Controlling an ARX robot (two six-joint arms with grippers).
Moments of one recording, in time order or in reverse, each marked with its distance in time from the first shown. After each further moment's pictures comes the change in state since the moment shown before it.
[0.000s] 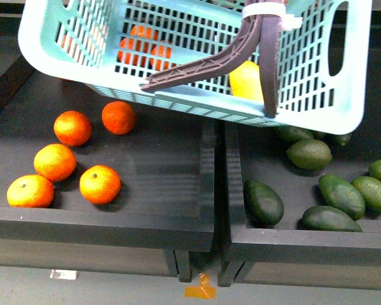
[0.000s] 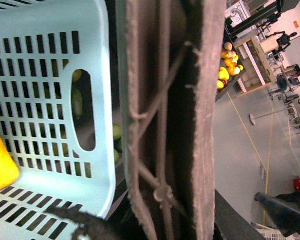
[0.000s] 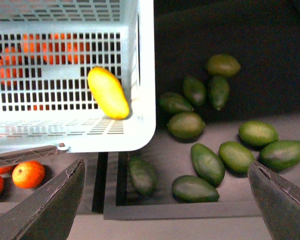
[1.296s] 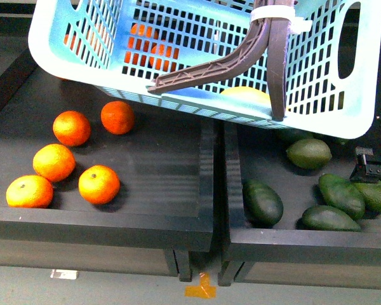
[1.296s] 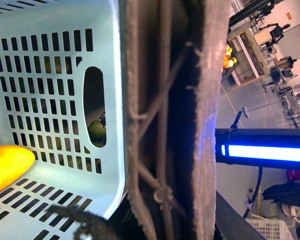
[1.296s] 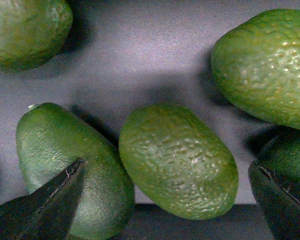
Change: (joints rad) left arm -0.012 0.000 0.000 0.000 0.009 0.000; right arm -0.338 1.666 0.807 0.091 -0.141 -0.383
